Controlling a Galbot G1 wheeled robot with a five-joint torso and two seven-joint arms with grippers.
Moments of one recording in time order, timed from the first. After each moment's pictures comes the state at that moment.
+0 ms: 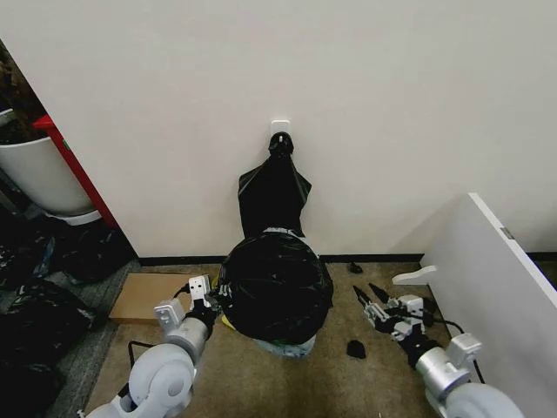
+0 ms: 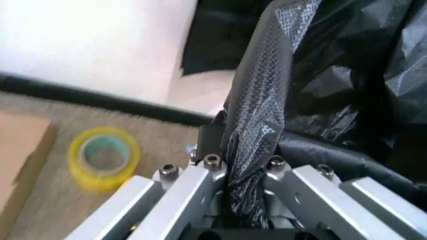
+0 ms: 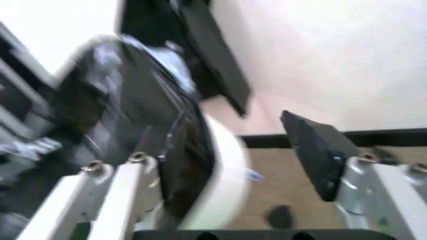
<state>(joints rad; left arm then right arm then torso) 1.35 -0.95 -0.18 -2.08 -0.94 0.10 -0.33 -1.69 1.03 0.62 2.20 0.85 -0.18 -0.17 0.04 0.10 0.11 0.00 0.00</state>
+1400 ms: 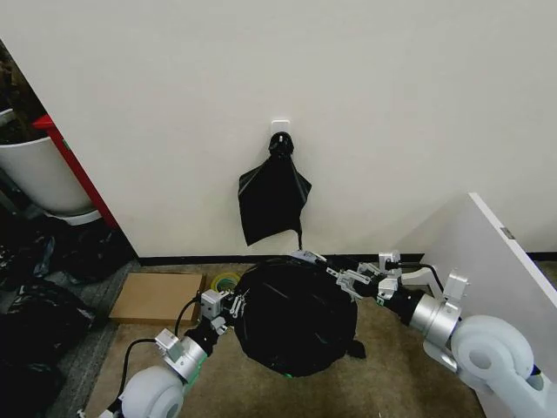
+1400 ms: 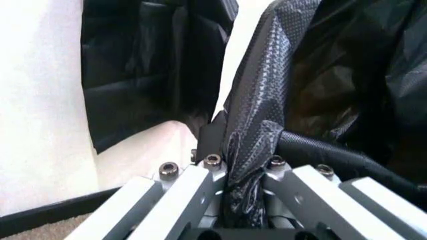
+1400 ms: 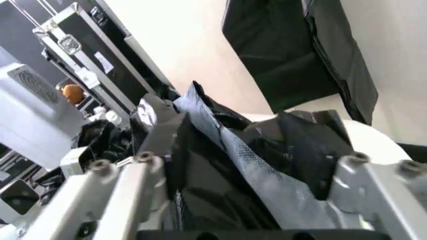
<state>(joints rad) 1.39 -0.90 -0.15 -1.96 -0.63 -0.25 0.09 -1.39 0.82 0.49 2.21 1.16 -0.40 -0.20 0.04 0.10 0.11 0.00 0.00</state>
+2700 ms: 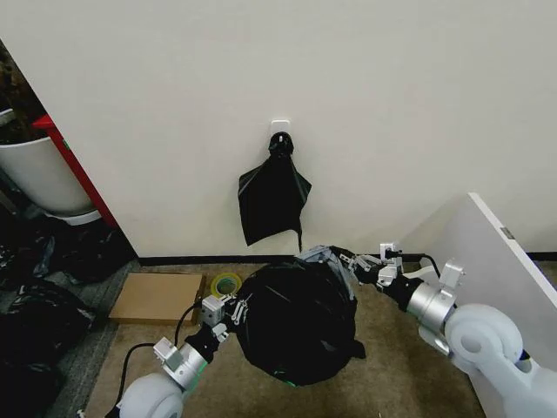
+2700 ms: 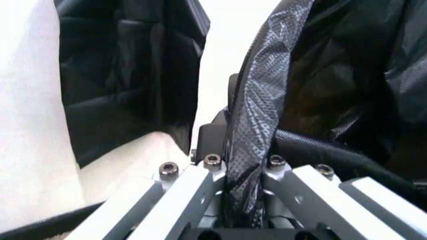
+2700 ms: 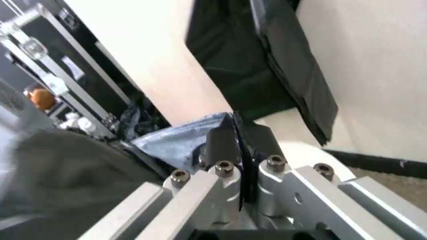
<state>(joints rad) 1.44 -0.89 -0.15 -1.98 -0.59 -0.31 0.13 -1.28 0.82 0.43 2.12 1.14 -0.38 -0.15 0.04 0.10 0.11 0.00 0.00</state>
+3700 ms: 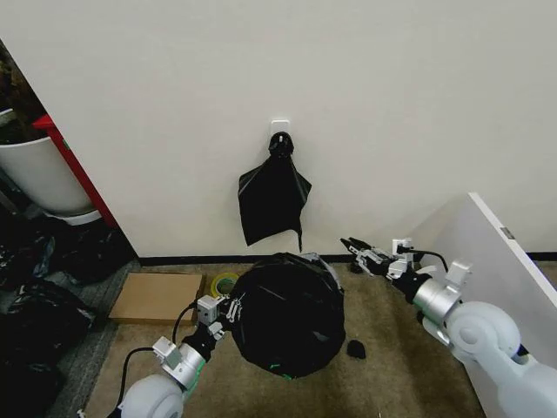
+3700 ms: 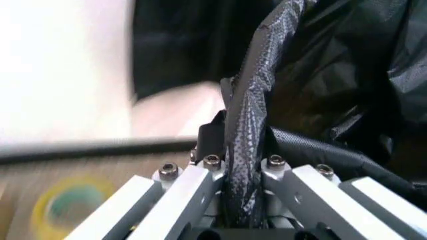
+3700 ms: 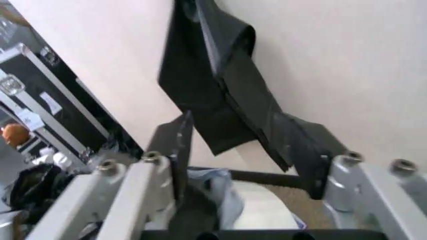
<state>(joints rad) 1.42 -0.93 -0.16 -2.01 -0.73 -0.07 -0.13 -1.41 0.90 0.57 2.14 1.07 -0.29 -0.17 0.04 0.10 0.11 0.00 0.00</state>
